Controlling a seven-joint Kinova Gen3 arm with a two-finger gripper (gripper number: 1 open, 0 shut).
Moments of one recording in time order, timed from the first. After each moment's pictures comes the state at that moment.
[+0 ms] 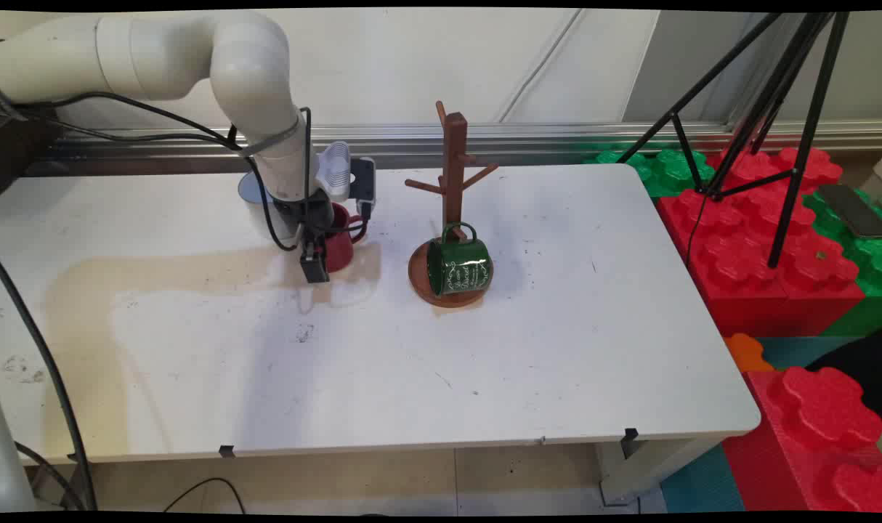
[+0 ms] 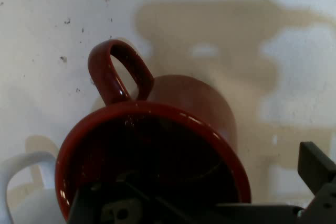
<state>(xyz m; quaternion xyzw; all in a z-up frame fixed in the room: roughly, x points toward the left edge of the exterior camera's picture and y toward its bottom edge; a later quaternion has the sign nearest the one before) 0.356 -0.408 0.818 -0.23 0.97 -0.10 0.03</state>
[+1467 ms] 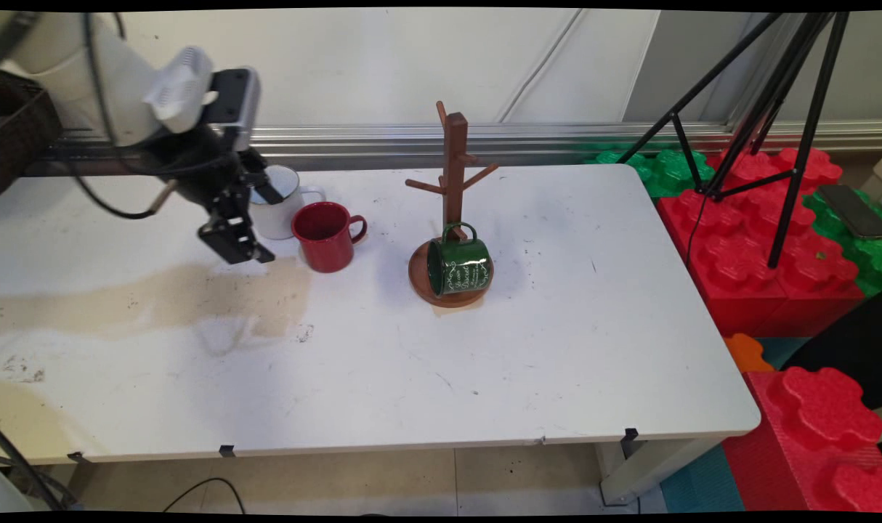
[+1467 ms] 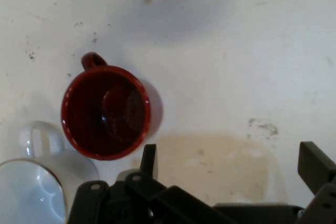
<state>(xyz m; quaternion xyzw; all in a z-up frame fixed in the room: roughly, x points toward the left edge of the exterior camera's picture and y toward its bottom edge) 0.418 -0.277 0.963 -0.20 0.96 -0.14 -0.12</state>
